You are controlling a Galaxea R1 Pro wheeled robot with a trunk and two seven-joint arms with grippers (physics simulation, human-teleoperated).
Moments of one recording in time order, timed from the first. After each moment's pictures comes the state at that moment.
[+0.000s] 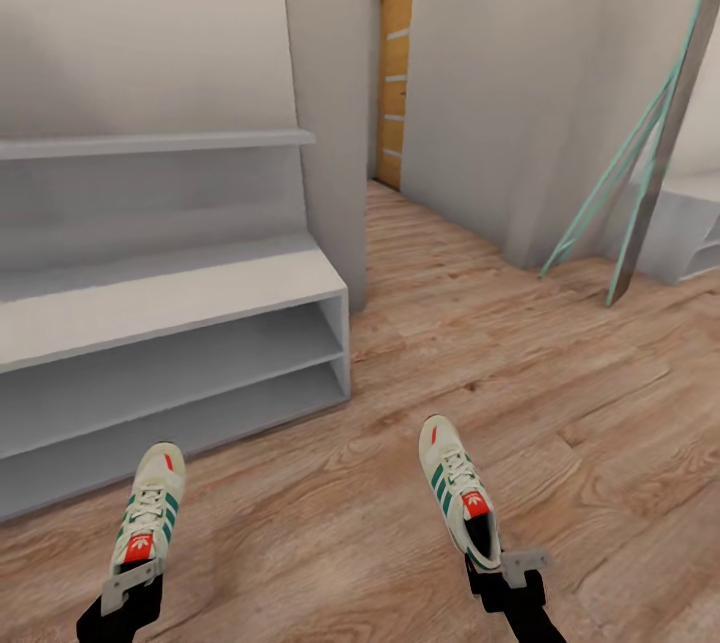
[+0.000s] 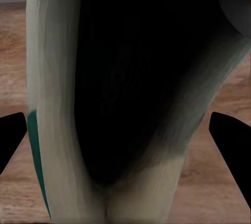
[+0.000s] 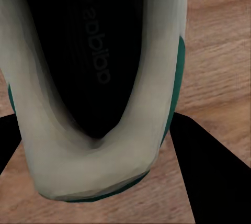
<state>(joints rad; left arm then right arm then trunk) -0.36 -0.02 1.02 -0.55 -0.57 -0.30 -0.17 -0.23 -0.04 0.01 -0.64 0.07 -0.27 0.01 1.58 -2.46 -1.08</state>
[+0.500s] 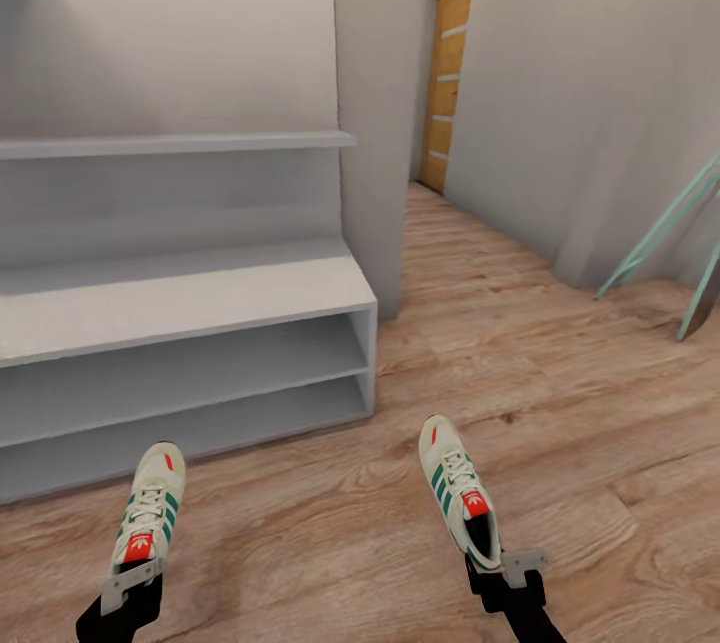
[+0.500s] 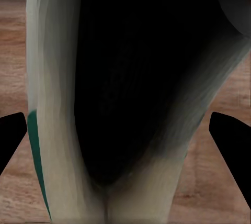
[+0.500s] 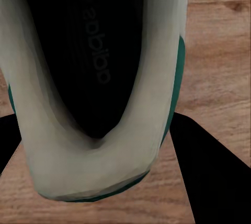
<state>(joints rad) -0.36 -0.02 1.02 -0.55 -0.57 -0.30 -0.17 -0.22 -0.04 0.01 -0.64 0.07 -0.27 0.01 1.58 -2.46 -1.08</state>
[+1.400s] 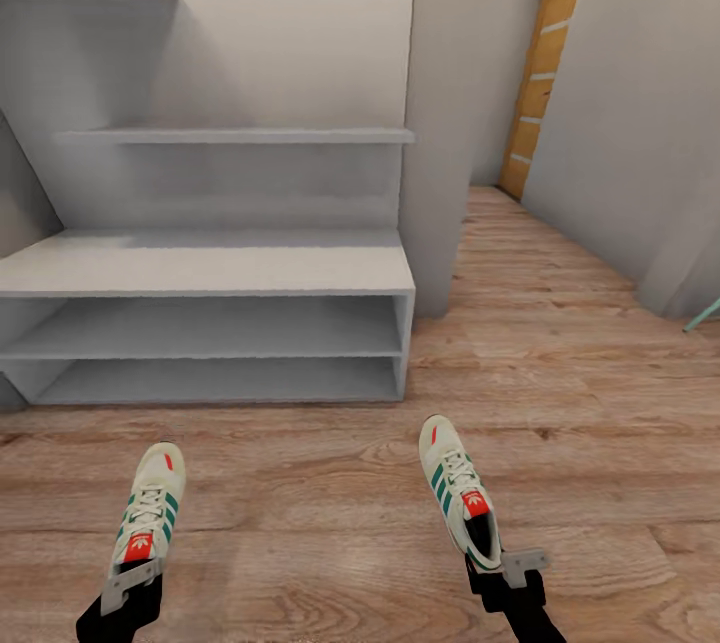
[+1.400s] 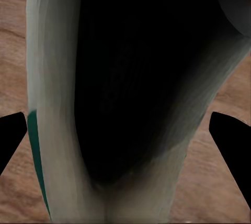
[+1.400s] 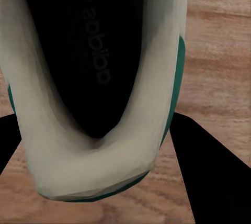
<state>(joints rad) -0.36 -0.02 1.02 -0.55 -0.57 -0.30 -0.17 -0.22 -0.04 0.01 -0.64 0.07 -0.27 0.01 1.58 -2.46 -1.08</state>
